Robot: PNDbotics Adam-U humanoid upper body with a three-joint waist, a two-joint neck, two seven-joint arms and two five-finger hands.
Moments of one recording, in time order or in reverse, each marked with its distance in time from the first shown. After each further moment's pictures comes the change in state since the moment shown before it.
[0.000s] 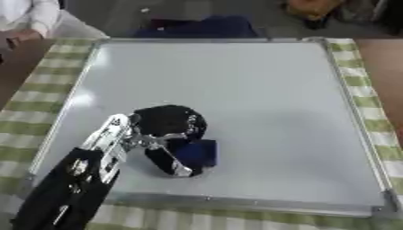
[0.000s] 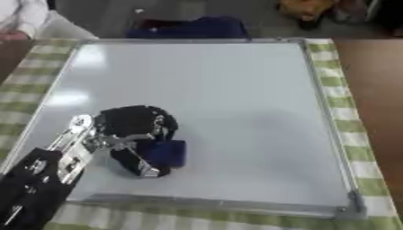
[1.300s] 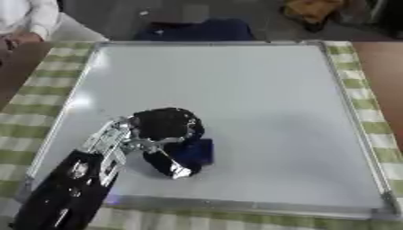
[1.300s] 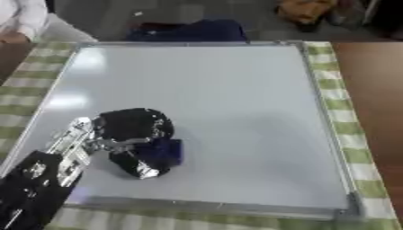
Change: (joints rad) left arm -0.003 0.003 0.009 0.007 -0.033 -0.029 0.029; right arm 0.000 0.007 0.000 0.000 0.000 0.004 0.003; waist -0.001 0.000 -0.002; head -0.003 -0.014
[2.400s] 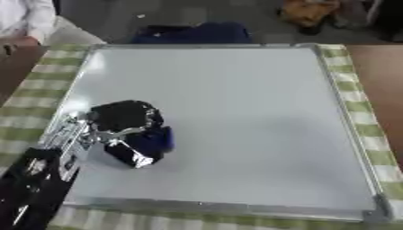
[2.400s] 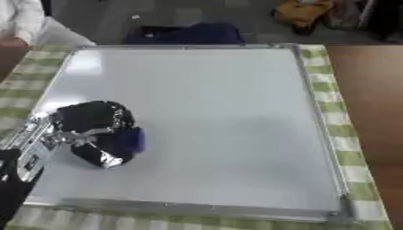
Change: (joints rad) left arm -0.009 0.159 0.124 0.062 0.019 0.042 0.018; right arm 0.001 0.000 0.000 0.000 0.001 -0.003 -0.001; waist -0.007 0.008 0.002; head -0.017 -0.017
